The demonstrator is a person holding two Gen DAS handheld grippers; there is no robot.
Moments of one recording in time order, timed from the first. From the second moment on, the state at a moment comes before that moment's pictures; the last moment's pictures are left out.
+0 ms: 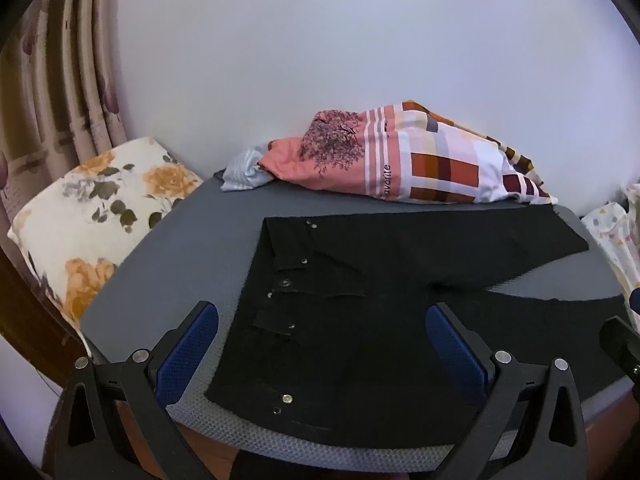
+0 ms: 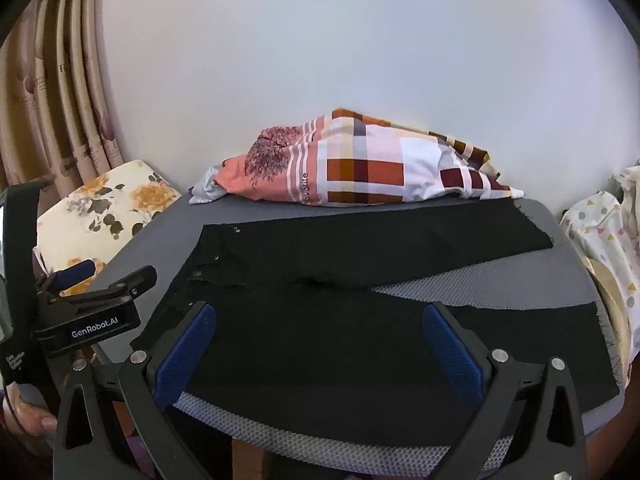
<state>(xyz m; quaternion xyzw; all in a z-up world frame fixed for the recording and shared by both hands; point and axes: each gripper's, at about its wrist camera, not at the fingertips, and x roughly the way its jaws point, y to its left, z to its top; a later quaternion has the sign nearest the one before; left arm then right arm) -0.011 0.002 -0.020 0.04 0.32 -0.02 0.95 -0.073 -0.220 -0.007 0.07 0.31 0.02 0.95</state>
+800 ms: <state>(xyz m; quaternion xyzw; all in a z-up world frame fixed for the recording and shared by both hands) -0.013 0.004 -0.027 0.05 0.33 -0.02 0.94 -0.070 -0.212 -0.014 0.07 0.32 0.03 0.94</state>
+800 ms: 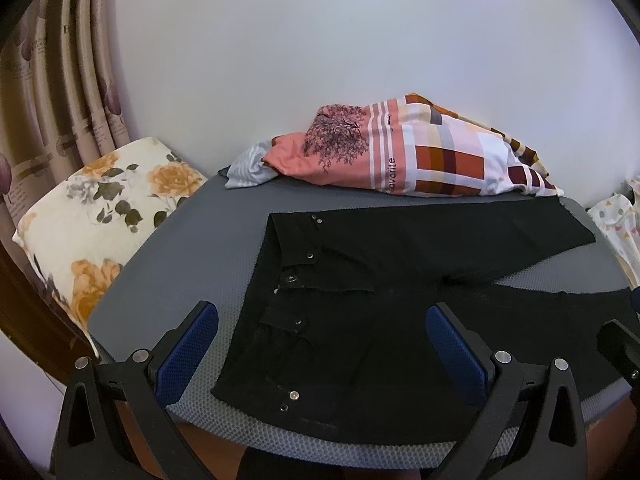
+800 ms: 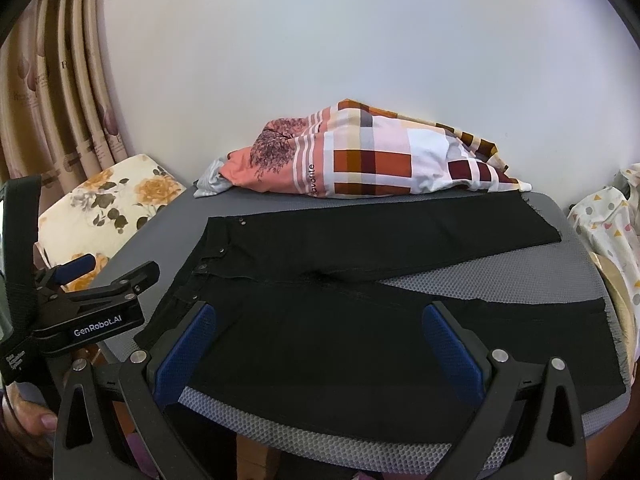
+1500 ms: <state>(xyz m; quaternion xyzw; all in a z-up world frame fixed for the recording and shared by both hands) 0.008 0.008 -0.038 0.05 0.36 -0.01 0.93 -0.066 -0.210 -0.027 0.07 0.34 0.04 0.94</state>
